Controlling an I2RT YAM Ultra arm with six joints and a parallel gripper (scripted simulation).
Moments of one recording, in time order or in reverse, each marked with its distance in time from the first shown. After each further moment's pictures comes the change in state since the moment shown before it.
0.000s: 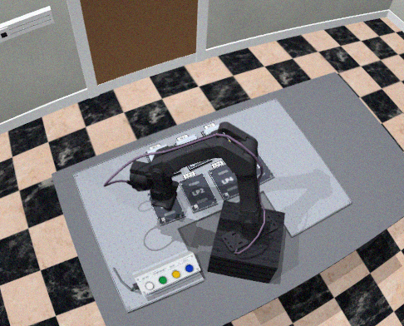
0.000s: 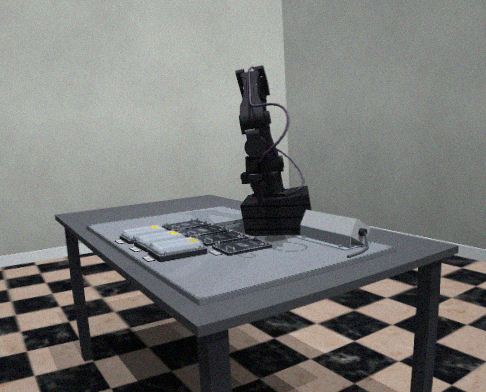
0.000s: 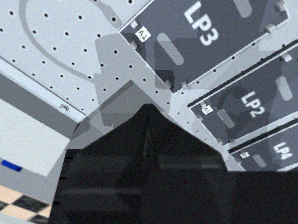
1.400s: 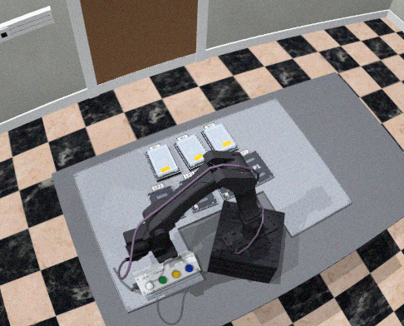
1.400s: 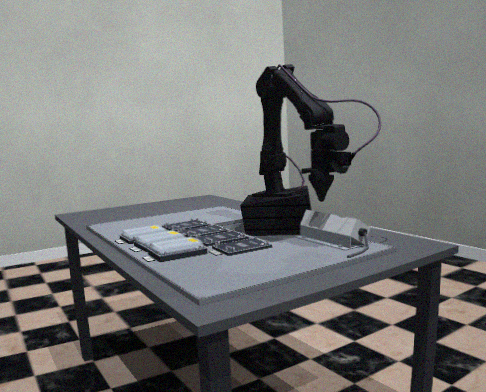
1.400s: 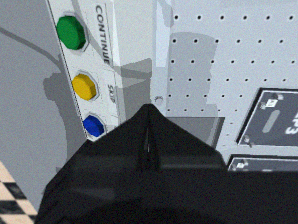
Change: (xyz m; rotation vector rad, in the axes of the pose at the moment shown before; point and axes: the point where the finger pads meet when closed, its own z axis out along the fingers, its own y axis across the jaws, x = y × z) arm 0.043 0.177 -0.004 0.015 -0.027 -0.737
